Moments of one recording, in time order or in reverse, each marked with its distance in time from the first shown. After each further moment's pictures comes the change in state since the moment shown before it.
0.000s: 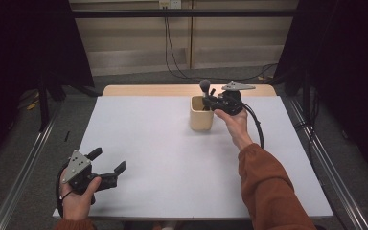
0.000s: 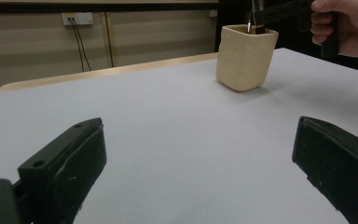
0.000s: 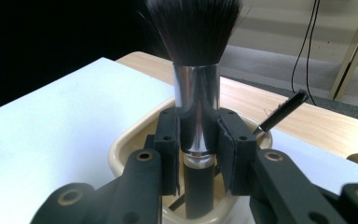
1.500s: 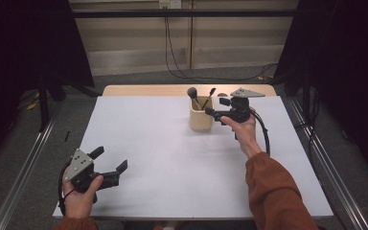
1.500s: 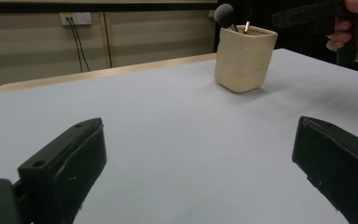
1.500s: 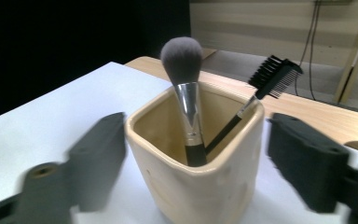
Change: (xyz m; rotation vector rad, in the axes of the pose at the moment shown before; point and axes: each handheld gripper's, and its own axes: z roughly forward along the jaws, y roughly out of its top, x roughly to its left) left arm -0.002 0.002 0.005 -0.001 0.000 0.002; right arm 0.000 -0.016 -0.026 -0.045 0.012 0.022
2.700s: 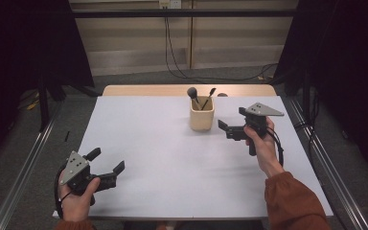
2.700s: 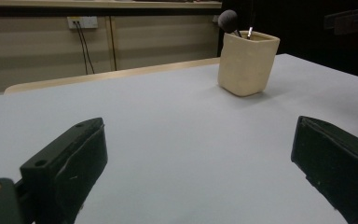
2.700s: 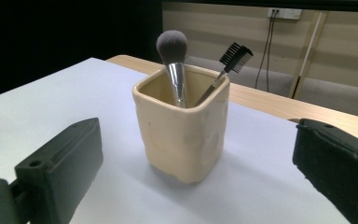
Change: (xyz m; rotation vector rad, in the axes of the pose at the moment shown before) left arm 0.000 -0.001 -0.009 -0.019 0.017 -0.015; right arm 0.028 -0.019 -0.067 -0.037 -0.141 -0.060
